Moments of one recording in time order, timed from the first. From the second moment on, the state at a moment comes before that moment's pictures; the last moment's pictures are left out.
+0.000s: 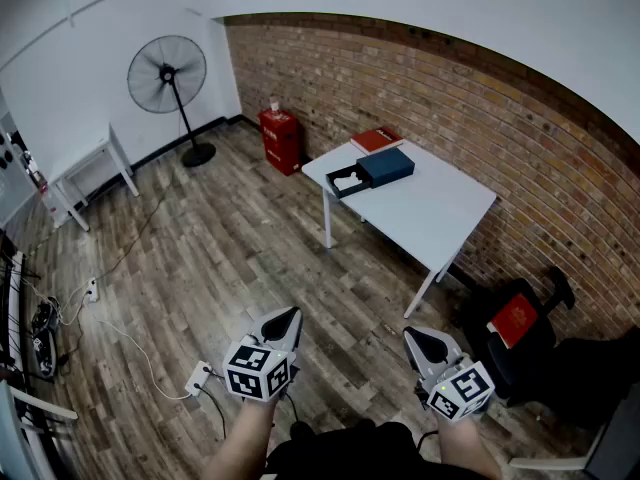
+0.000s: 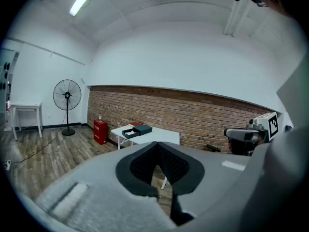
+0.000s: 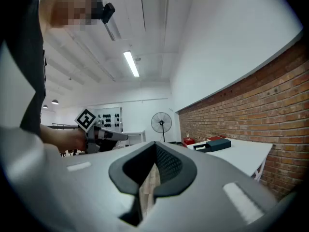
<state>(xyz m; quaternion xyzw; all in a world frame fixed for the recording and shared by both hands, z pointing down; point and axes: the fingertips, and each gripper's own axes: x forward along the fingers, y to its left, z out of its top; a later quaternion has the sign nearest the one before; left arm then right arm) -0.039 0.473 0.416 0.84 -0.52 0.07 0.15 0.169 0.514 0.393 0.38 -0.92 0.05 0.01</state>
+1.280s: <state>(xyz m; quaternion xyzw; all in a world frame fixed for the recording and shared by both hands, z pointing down) 0.010 0.413 0.437 0.83 -0.53 0.06 0.14 0.177 0.480 0.453 0.26 -0.96 0.13 0.05</state>
